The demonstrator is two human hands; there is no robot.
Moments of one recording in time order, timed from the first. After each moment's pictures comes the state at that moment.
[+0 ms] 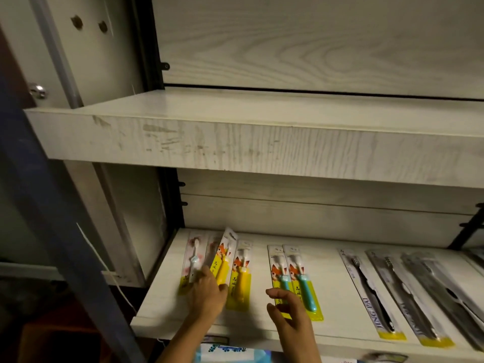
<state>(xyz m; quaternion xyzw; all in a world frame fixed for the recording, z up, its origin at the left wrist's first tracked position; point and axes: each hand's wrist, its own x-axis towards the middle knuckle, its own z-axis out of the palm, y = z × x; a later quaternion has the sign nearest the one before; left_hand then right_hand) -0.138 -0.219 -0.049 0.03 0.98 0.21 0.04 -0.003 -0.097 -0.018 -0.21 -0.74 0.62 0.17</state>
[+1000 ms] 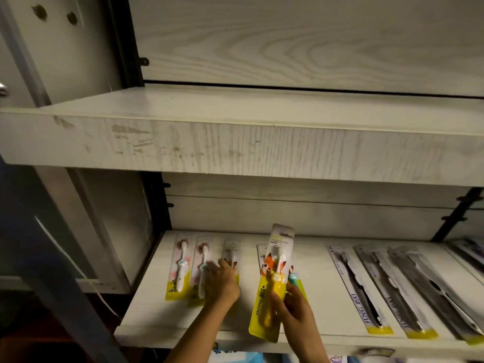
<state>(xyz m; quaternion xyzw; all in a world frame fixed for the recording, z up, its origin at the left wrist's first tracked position) -0.140 -0.158 -0.030 0.06 0.98 0.14 0.13 -0.008 -0.067 -0.018 -0.24 -0.66 0.70 0.13</state>
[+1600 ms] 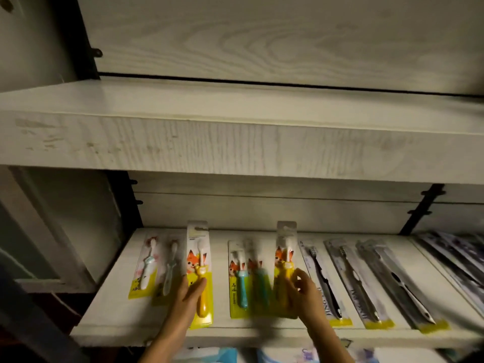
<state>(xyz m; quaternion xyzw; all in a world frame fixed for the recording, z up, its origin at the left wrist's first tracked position) -0.100 -0.171 -0.056 -0.05 0.70 0.70 0.17 0.003 0.044 -0.026 -0.33 -0.80 0.49 0.07</state>
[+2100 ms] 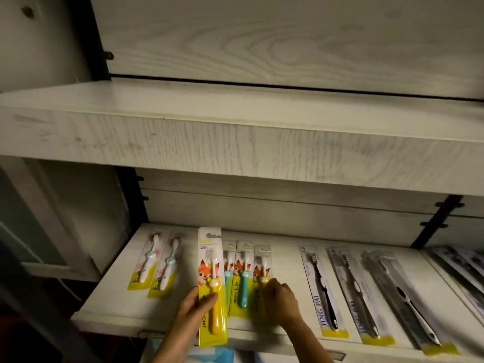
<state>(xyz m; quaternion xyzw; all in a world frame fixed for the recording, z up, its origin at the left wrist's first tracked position) -0.053 -0.154 -0.043 -0.03 0.62 0.76 0.19 -0.025 0.046 -0.043 -0.24 -0.92 0.31 -0.09</state>
